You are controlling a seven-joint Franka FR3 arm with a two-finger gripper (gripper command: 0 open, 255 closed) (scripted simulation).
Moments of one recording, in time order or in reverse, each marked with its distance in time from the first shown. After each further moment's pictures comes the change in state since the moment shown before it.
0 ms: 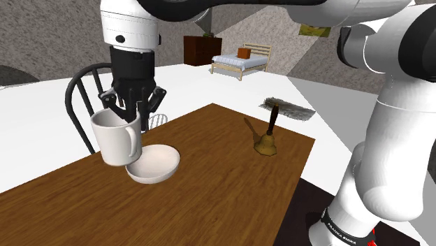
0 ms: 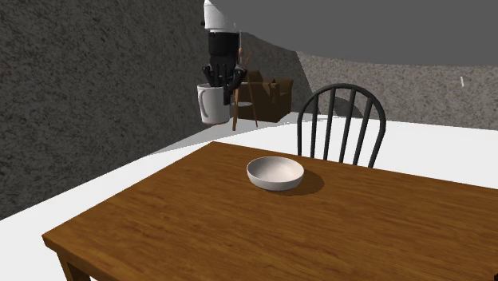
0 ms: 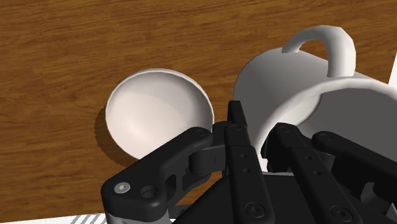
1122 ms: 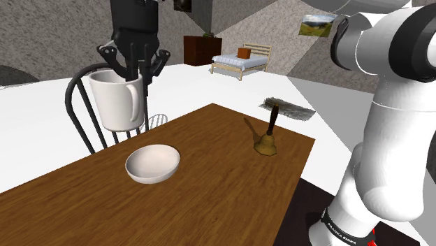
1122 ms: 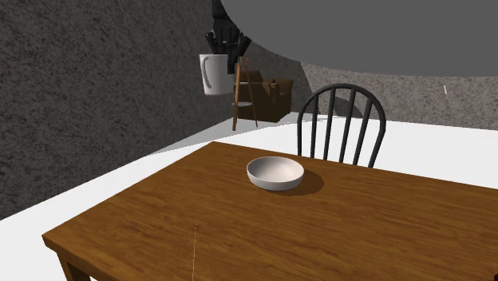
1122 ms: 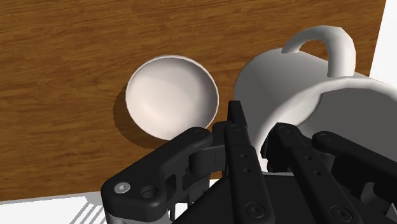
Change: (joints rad) arm 0.009 0.039 0.001 0.259 -0.021 -0.225 -0.009
